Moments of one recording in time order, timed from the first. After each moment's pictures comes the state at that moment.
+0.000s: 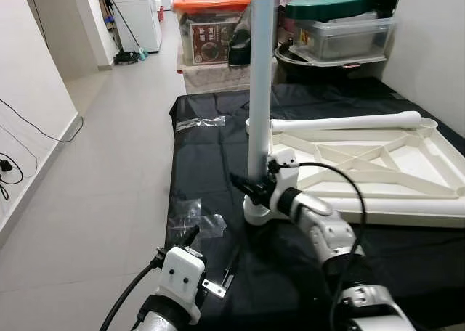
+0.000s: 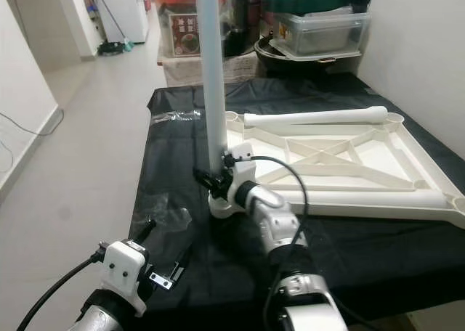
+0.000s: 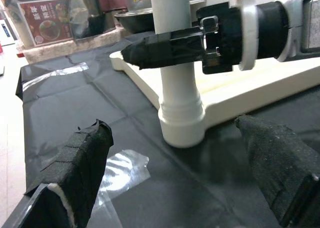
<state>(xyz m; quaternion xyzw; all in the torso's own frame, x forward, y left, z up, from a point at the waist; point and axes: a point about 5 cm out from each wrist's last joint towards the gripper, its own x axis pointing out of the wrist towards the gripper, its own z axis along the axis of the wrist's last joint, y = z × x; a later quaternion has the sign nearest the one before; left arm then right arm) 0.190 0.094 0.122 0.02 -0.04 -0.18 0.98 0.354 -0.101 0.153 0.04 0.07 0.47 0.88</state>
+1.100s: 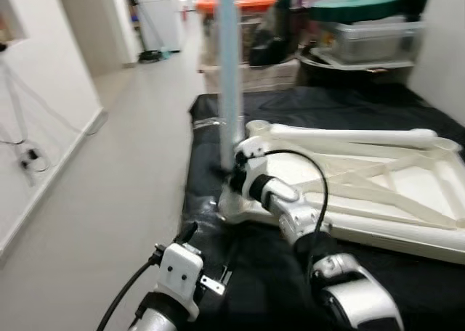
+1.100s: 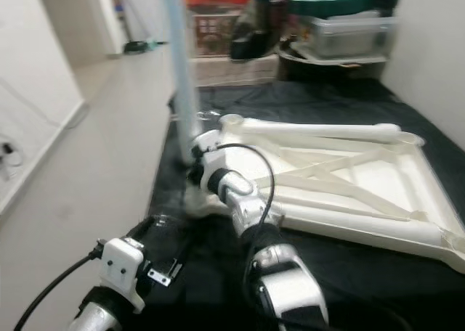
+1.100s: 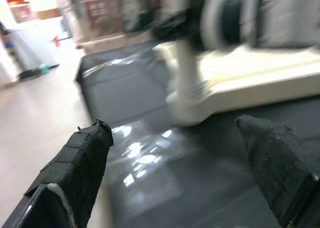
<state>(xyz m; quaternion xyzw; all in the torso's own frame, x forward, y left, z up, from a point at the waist) 0.189 0.098 0.119 0.02 -0.03 -0.18 0.98 0.380 -0.118 0.158 -0.01 0.02 0.05 1.00</state>
